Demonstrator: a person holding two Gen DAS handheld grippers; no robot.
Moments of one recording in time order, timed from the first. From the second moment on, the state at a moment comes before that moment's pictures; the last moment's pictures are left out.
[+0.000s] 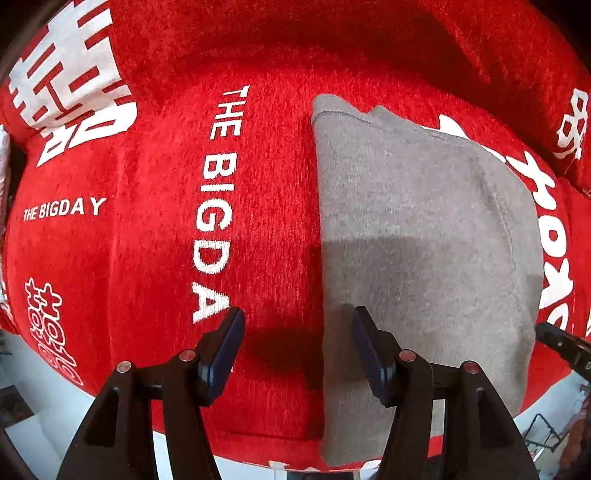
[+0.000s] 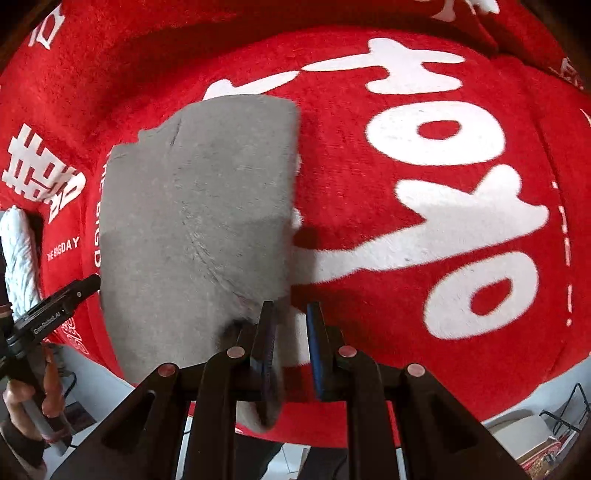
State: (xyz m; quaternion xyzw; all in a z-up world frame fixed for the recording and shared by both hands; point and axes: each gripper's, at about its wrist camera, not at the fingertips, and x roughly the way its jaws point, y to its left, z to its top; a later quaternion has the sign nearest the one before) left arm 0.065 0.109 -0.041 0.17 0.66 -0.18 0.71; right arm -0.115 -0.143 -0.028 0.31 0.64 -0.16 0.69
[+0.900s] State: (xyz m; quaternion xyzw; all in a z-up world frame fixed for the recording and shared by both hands) left arm 0.036 0.107 -0.009 0.20 0.65 -0.20 0.71; right arm -0.105 -0.115 -0.002 0.32 0.65 -0.15 0.67
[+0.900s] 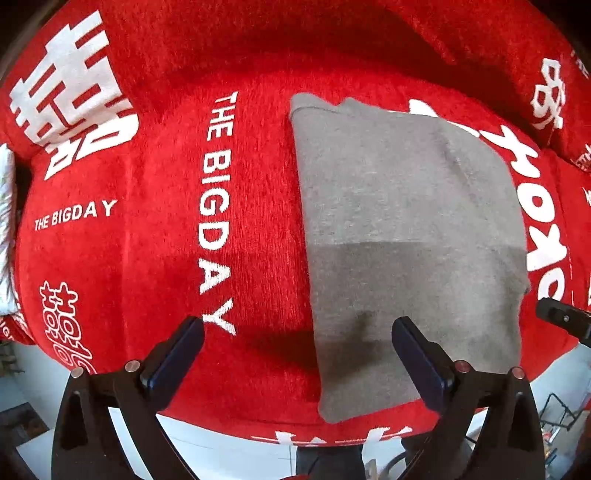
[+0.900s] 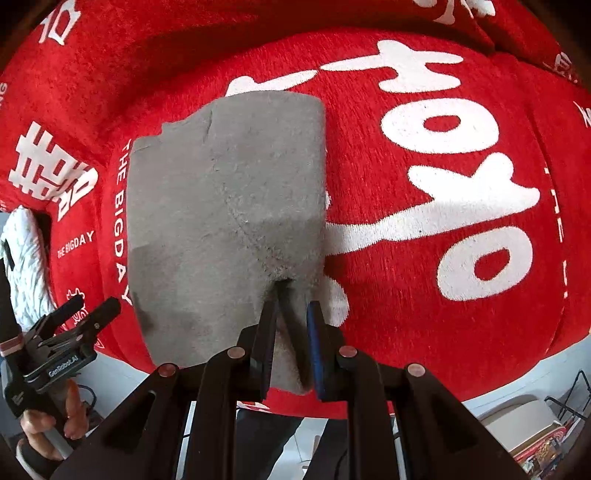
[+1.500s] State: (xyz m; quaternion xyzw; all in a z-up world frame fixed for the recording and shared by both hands) left arm 0.040 0.106 0.020 0.18 0.65 -0.18 0.72; right arm -0.079 -0.093 0.035 0.23 0.65 -0.19 0.70
